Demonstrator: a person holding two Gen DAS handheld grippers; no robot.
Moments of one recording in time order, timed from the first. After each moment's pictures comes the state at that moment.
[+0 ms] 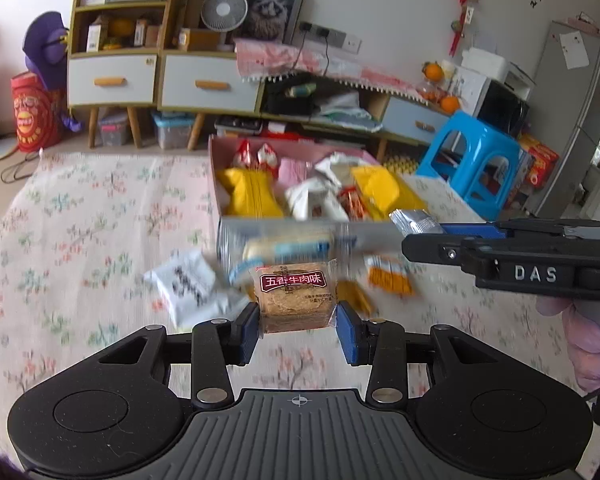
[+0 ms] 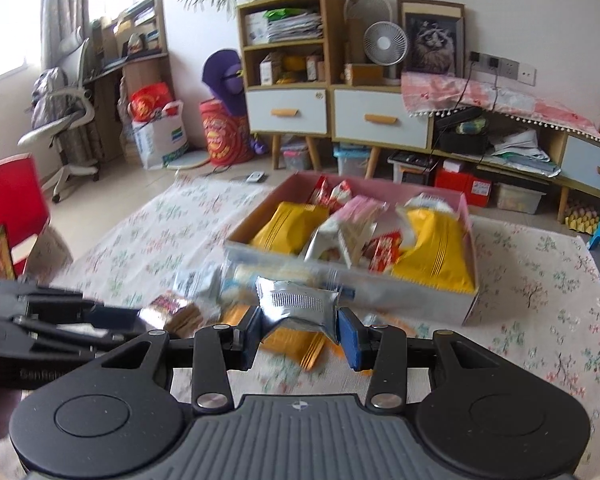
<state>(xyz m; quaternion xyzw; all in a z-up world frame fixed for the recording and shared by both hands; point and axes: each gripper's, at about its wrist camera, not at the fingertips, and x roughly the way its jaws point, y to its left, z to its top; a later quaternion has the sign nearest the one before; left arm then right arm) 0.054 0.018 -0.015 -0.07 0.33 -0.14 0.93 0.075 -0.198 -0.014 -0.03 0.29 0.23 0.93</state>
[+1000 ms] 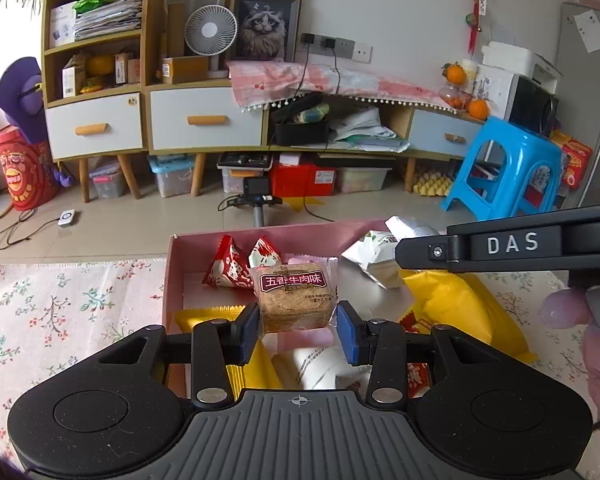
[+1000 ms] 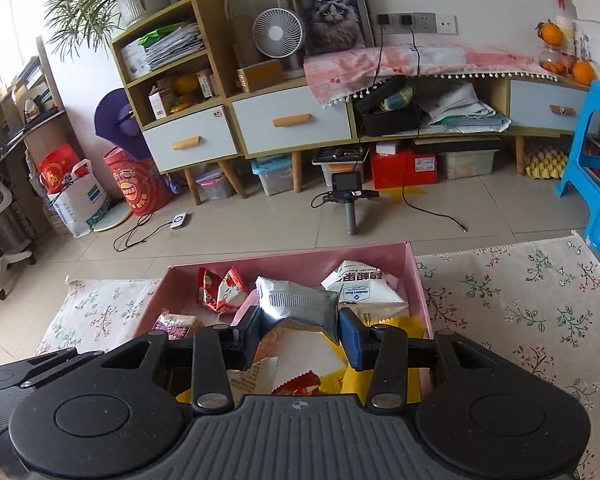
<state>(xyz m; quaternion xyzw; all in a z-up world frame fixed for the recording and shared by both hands) 0.218 -0.030 -0.020 -0.02 0.31 -0.11 0.95 0.235 -0.216 -0.019 0.07 0.33 0.13 0.93</state>
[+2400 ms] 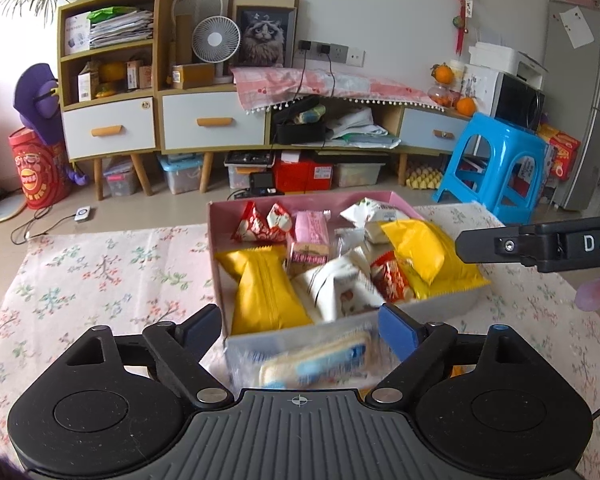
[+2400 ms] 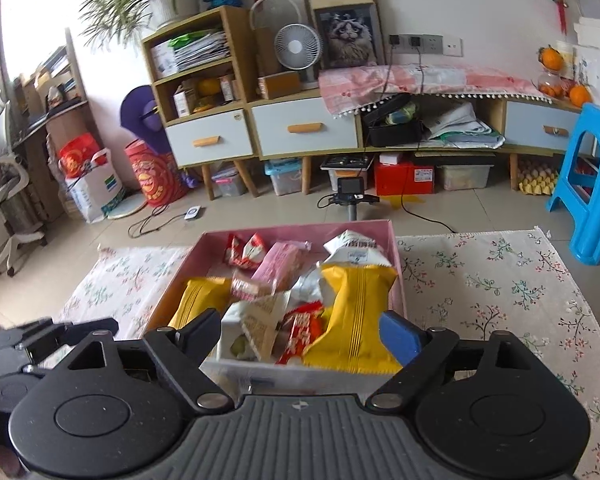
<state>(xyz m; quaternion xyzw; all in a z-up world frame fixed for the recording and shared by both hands) 0.128 -0.001 -0.003 -0.01 0.31 -0.12 0.95 0.140 -0.227 0.002 0.03 0.31 0.15 0.94</state>
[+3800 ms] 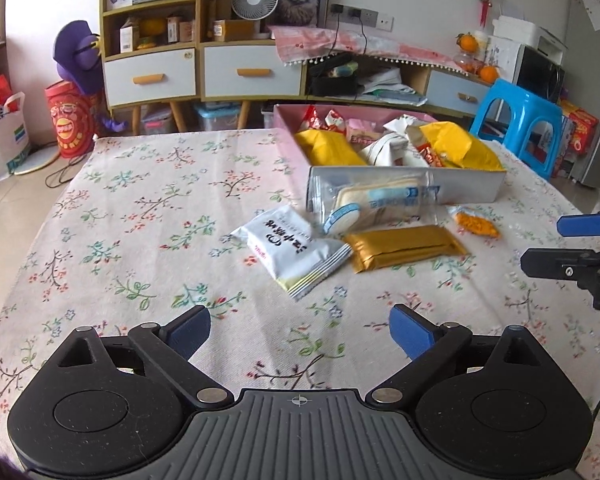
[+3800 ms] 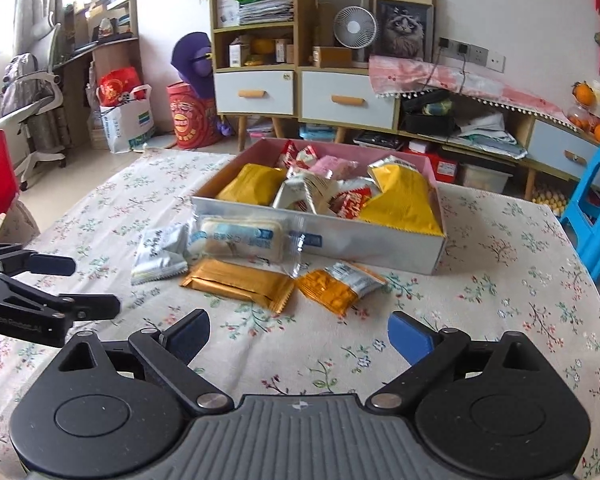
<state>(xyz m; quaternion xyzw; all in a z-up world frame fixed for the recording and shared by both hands) 0.038 0.057 -0.056 -0.01 0.35 -0.08 0.93 0.044 -0.204 -0.052 -0.06 0.31 0.17 0.93</state>
